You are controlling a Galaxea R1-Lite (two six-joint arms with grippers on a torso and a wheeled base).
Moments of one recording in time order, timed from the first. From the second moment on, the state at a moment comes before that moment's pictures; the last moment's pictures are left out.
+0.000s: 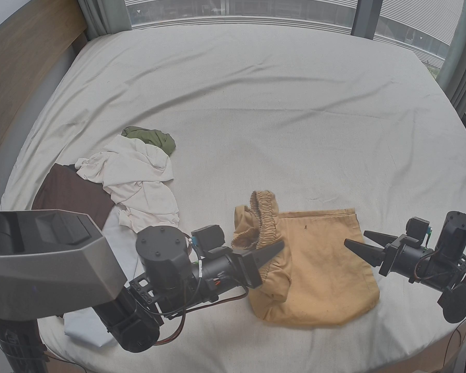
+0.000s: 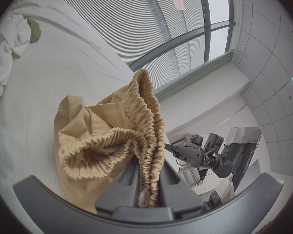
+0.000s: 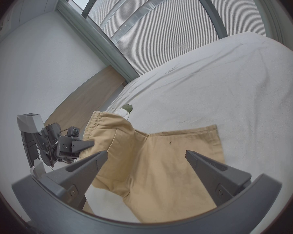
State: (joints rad) left arm -0.75 2.19 -0.65 -1.51 -0.29 -0.65; right arm 0.19 1.84 -0.13 -1.54 0.47 0.31
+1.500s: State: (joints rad) left arm -0.88 2.40 -1.10 -1.19 -0.28 -0.71; right arm 0.10 1.83 -0.18 -1.54 0.47 0.32
